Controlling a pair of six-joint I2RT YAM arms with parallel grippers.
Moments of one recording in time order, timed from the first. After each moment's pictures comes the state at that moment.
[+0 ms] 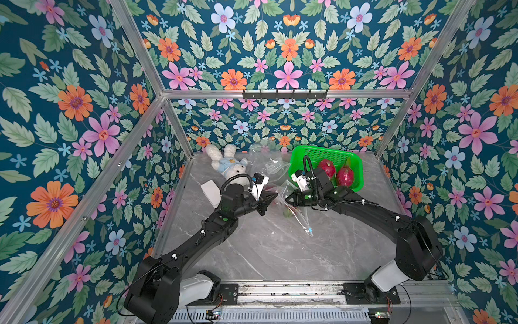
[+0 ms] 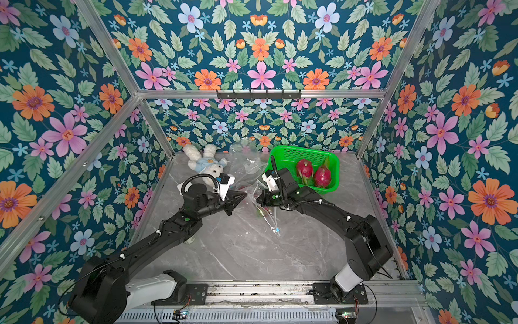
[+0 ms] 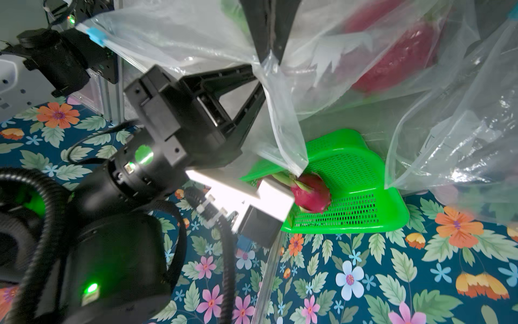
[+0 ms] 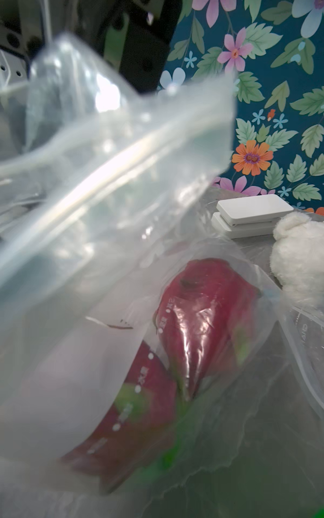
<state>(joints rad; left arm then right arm) -0.52 1.19 0.69 0.30 0.53 -0.16 0.61 1.58 1.17 -0.33 -0.47 0.56</state>
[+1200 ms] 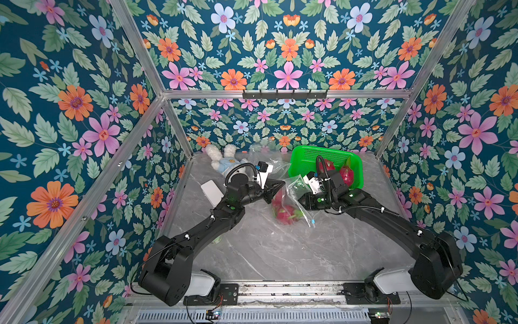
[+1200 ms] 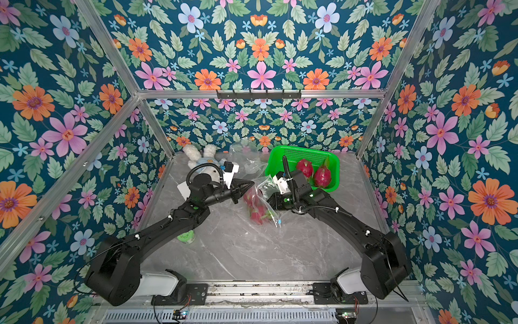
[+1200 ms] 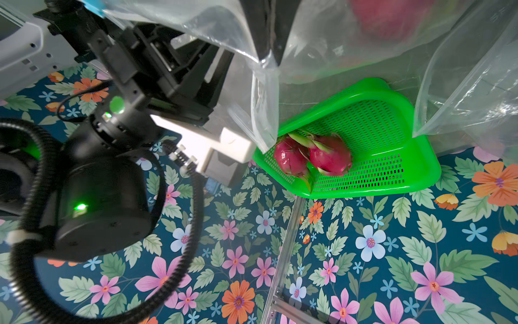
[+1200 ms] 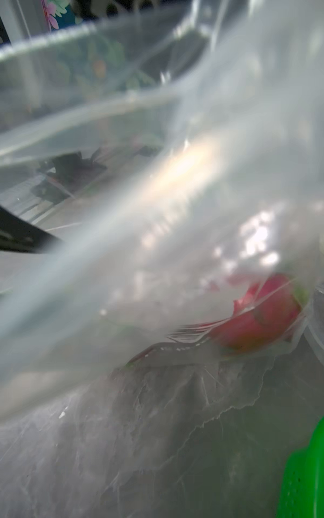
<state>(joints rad) -0.52 1.36 0.81 0.49 0.62 -0.29 0.55 1.44 1.12 -0.48 -0.45 0.50</state>
